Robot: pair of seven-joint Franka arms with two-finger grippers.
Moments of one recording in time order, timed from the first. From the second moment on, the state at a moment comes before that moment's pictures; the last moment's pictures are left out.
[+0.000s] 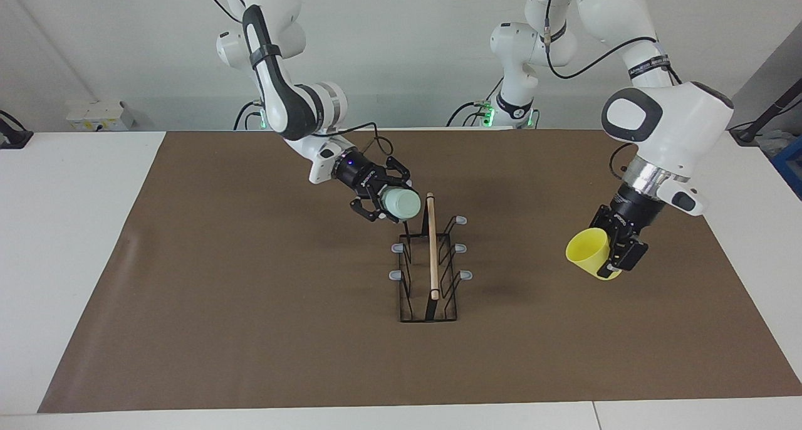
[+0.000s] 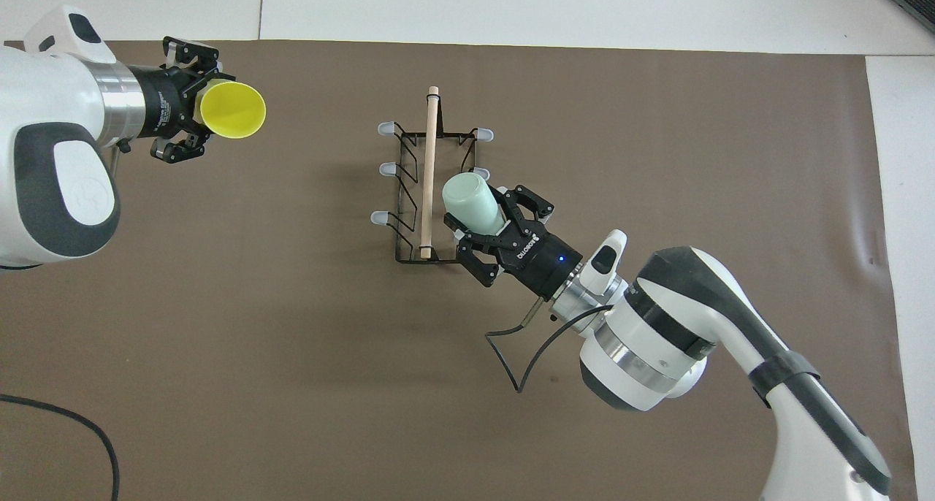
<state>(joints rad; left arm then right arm) -0.36 0.21 0.20 -1.72 -0.31 2.33 -1.07 0.35 0.15 0.16 -2.17 2.55 2.45 -2.47</state>
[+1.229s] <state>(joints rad) -0.23 0.06 -0.31 -1.97 0.81 2.36 -1.67 0.34 0.24 0.15 -2.13 2.57 2.47 -2.64</state>
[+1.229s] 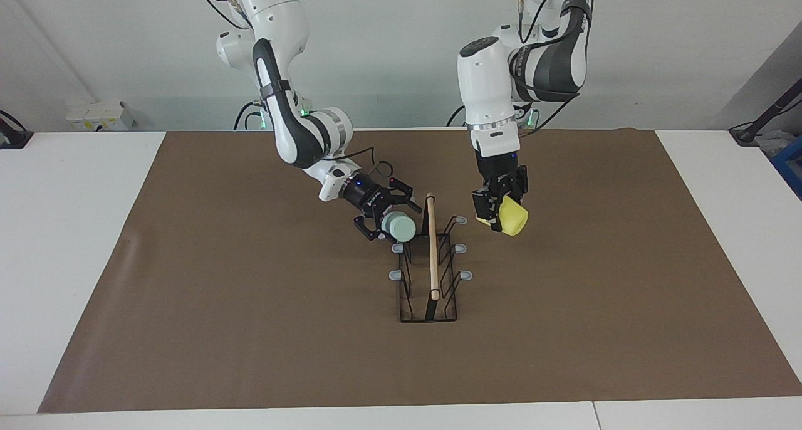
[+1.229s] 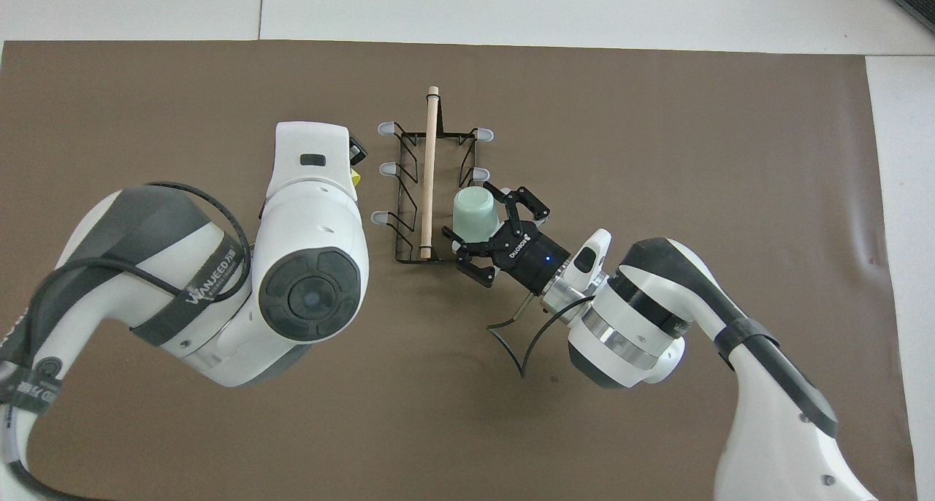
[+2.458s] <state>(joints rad) -0.22 0.05 -0.50 -2.18 1.50 2.17 -2.29 0.11 0.04 0.15 -2.12 1.73 2.87 -2.64</state>
